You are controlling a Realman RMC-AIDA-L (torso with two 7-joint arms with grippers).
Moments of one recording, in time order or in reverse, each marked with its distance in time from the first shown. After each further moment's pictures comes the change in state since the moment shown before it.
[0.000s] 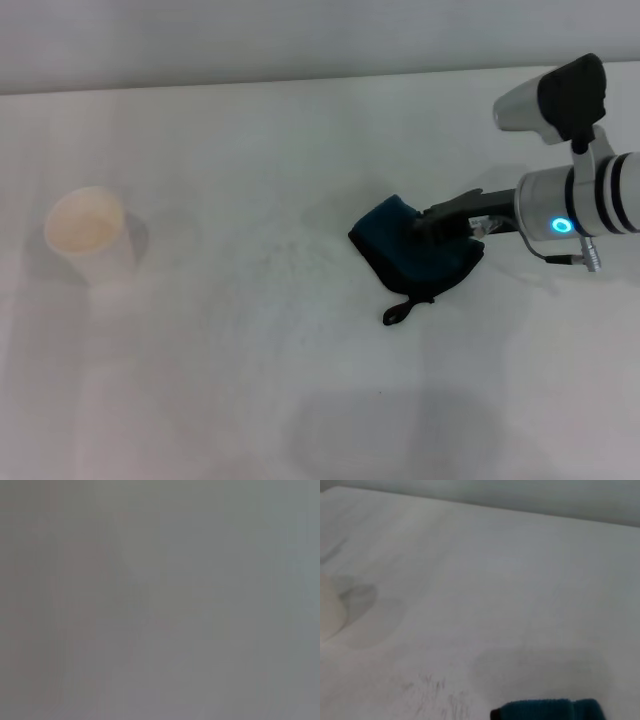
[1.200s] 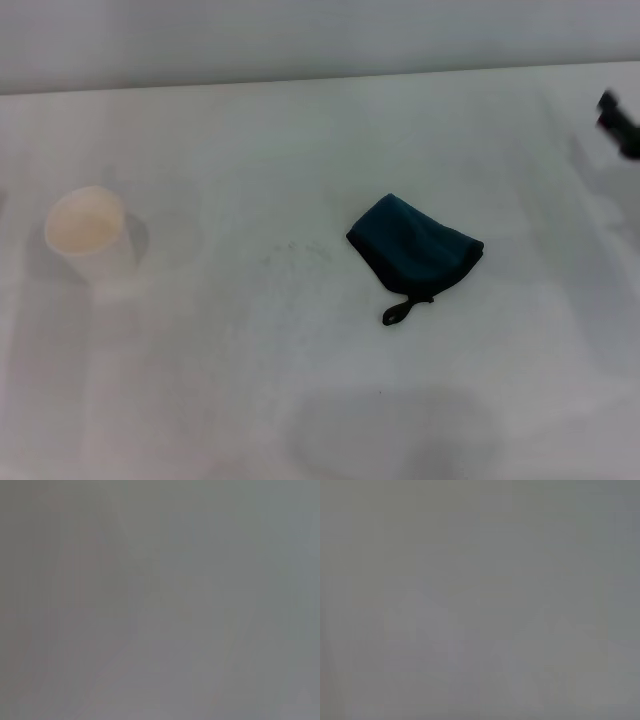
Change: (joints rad) left arm -0.023 -0.003 0.000 0.016 -0.003 -0.094 0.000; right arm -0.027 0.007 0.792 0.767 1.144 0.131 -1.703
